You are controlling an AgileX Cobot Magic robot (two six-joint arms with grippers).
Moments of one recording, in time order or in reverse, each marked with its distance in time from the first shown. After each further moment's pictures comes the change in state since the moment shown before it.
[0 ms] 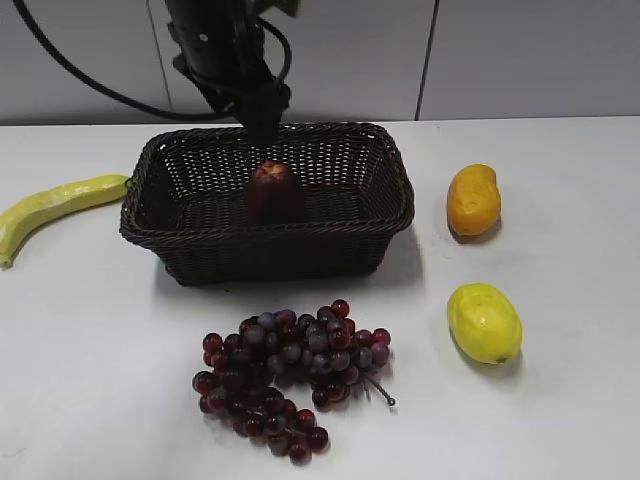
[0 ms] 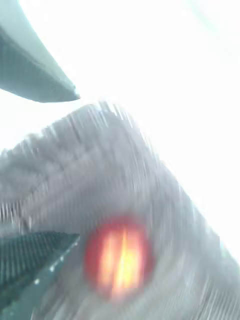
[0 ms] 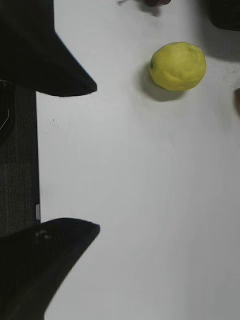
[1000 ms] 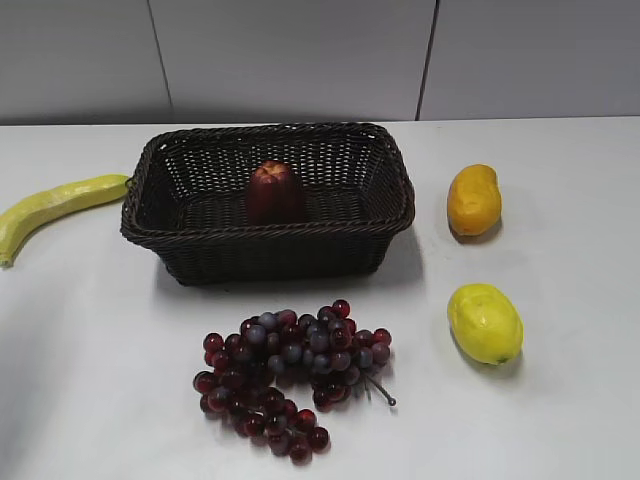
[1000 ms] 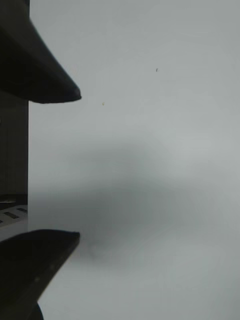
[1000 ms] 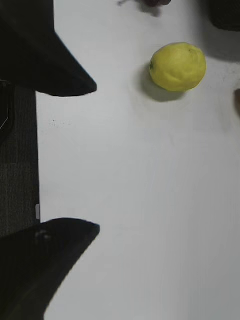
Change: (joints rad) left arm 0.539 -0.593 0.777 -0.036 0.002 -0.190; right arm 0.000 0.000 0.000 0.000 0.000 0.000
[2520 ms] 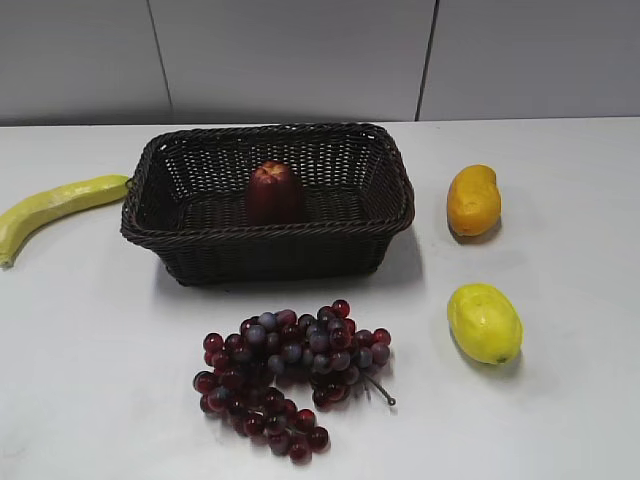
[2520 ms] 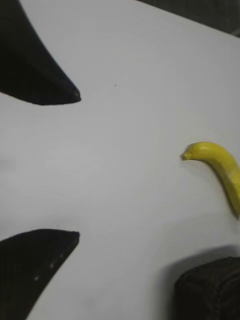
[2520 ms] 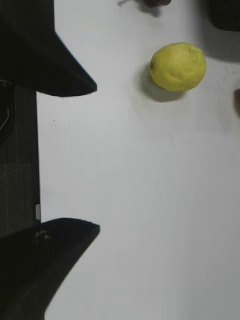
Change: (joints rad) left arm 0.077 -1.417 0.769 -0.056 -0.161 0.000; right arm 0.000 0.000 0.000 0.000 0.000 0.000
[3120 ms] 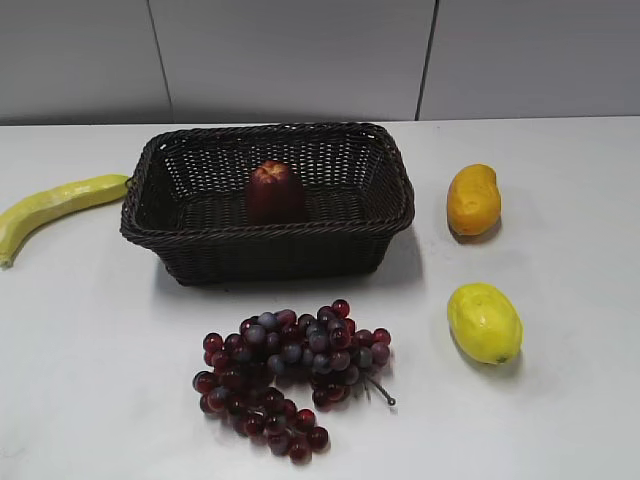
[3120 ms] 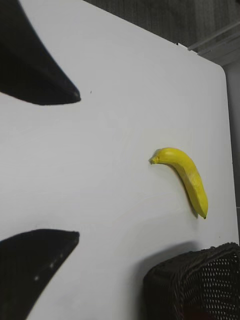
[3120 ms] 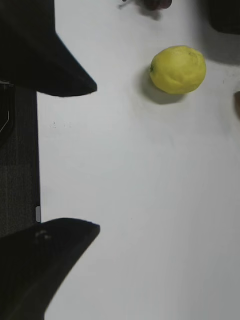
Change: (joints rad) left arm 0.002 -0.132 0.003 -0.001 0.001 0.000; right arm 0.000 0.000 0.000 0.007 0.000 0.000
